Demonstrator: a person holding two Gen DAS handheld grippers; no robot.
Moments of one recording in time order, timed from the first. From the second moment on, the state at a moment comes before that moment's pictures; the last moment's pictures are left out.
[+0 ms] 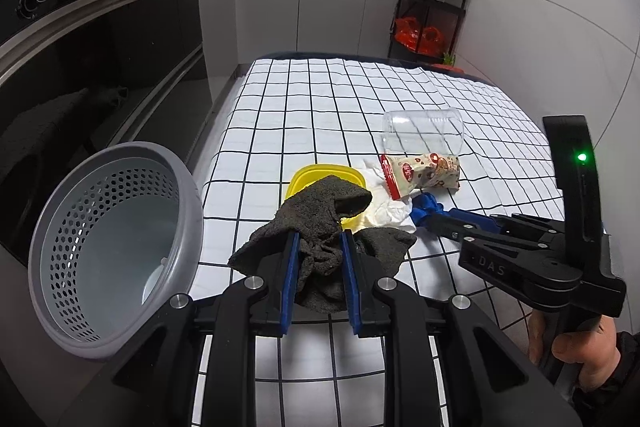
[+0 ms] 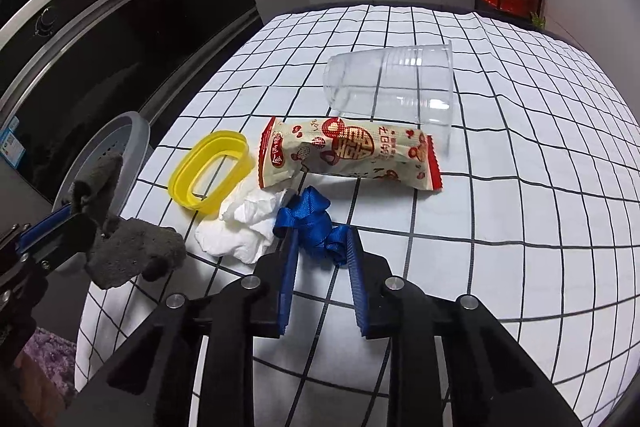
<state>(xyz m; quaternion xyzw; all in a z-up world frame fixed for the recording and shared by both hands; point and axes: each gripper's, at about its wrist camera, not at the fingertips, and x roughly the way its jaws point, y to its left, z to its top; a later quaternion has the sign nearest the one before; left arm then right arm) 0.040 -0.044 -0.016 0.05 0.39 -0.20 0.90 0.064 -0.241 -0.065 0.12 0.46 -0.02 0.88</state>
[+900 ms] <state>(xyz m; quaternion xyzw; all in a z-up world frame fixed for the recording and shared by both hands) 0.027 0.018 0.017 0.03 0.37 -0.17 0.91 -0.014 -0.213 -0.002 0.15 0.39 -0.04 0.91</state>
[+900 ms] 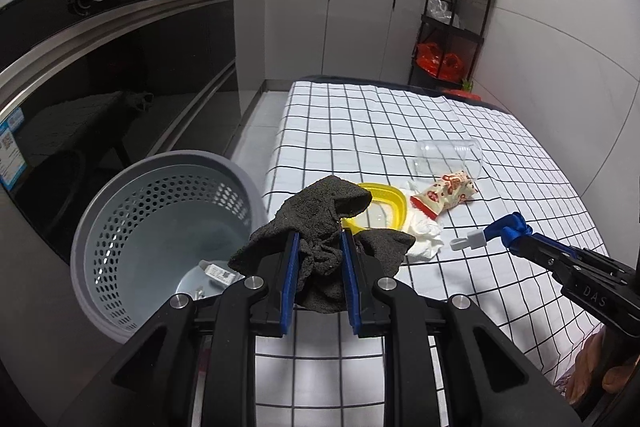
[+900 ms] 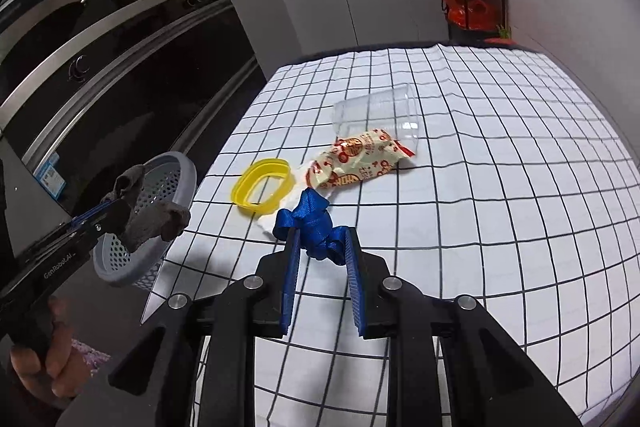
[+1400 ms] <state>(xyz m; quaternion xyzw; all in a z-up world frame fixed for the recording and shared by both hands) 0.035 0.083 0.038 0.04 0.35 -0.12 0.93 0.013 -0.132 0.035 0.09 0.37 0.01 0.93</state>
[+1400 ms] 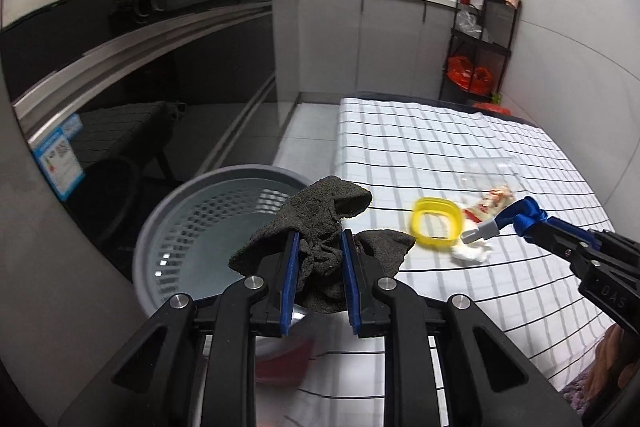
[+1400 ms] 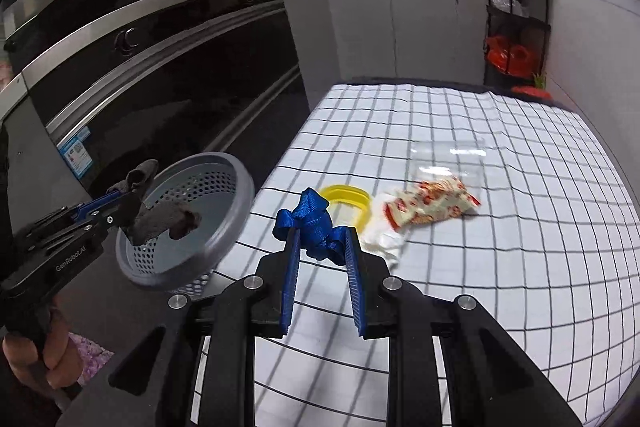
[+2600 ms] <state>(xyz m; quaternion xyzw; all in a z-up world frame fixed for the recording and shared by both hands) 0.115 0.186 -0.007 -0.02 0.43 -0.03 0.90 0.143 -0.005 -0.012 0.07 0.43 0.13 0.89</state>
